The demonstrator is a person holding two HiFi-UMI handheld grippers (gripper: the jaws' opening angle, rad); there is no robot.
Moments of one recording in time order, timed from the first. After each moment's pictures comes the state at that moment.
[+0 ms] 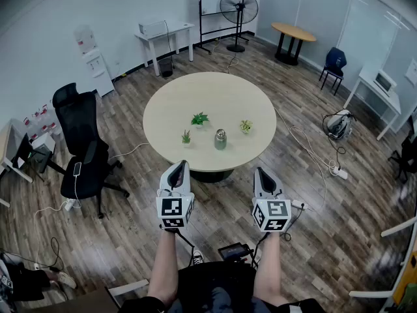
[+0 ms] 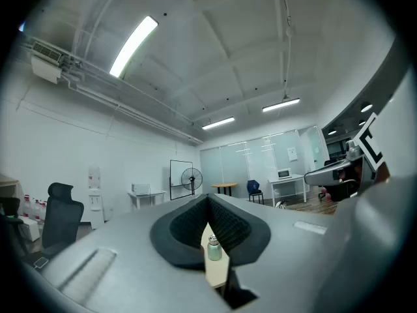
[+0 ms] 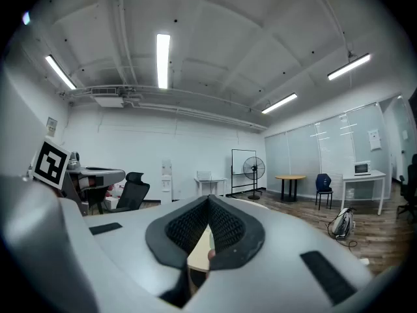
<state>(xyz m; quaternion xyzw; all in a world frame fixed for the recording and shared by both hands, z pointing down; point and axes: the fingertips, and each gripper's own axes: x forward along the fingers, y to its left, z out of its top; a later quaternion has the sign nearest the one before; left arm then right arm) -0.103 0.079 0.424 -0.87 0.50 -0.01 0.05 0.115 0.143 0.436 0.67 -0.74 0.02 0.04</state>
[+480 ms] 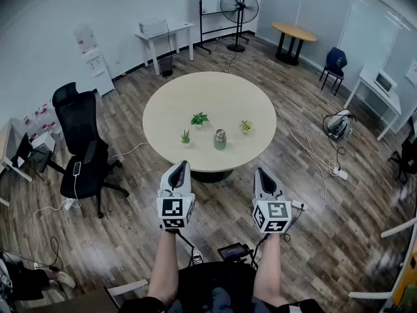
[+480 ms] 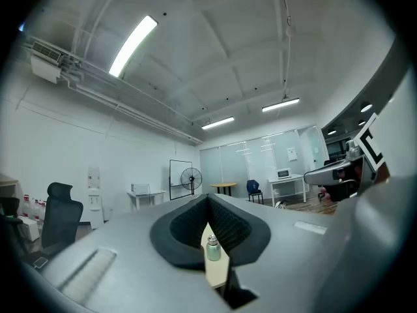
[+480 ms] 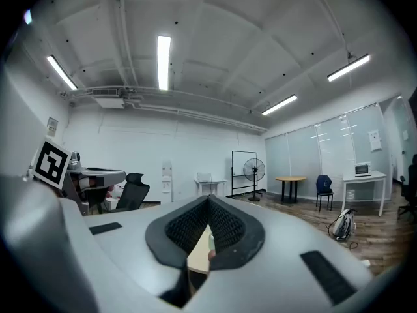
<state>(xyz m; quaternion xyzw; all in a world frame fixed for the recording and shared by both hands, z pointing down) -0.098 0.078 0.427 -0.87 0.49 -0.01 0.05 0.118 0.142 0.437 0.67 -0.74 0.02 0.03</state>
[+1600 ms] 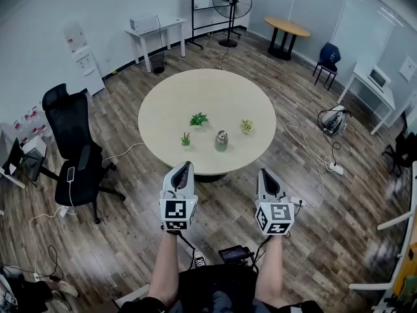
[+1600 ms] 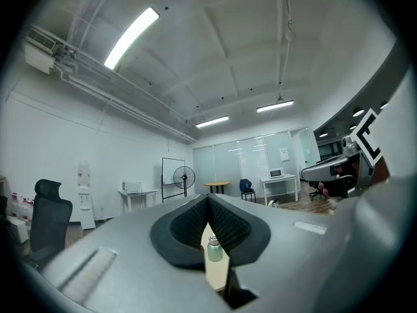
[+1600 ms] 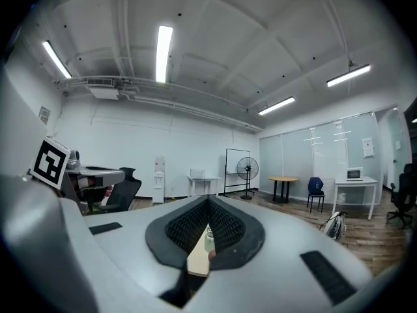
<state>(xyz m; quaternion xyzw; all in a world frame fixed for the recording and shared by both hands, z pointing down) -0.111 0.035 0.435 -0.89 0.46 -0.02 0.04 0.098 0.112 0.438 0.70 -0.72 0.01 0.06</state>
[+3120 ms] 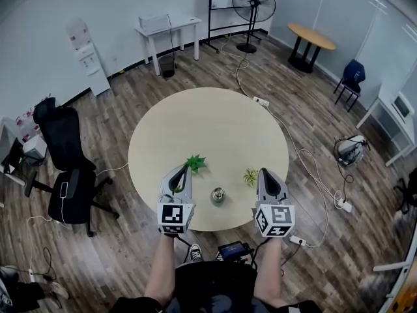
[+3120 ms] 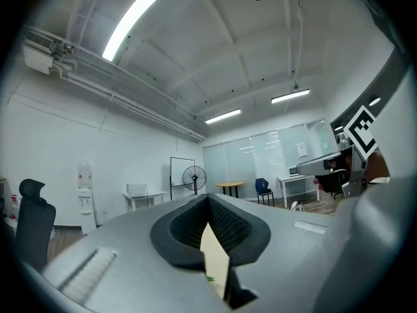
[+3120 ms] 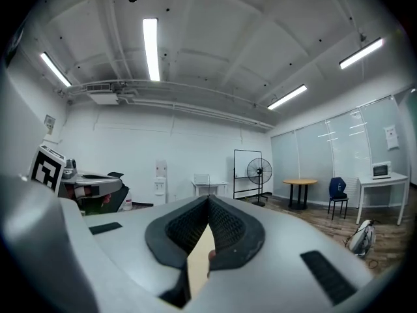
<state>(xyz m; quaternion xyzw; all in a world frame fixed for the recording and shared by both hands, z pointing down) -0.012 -0.241 0.439 -0.86 0.50 -0.02 0.05 0.207 -0.195 0.429 0.66 -0.75 0.01 0.04</state>
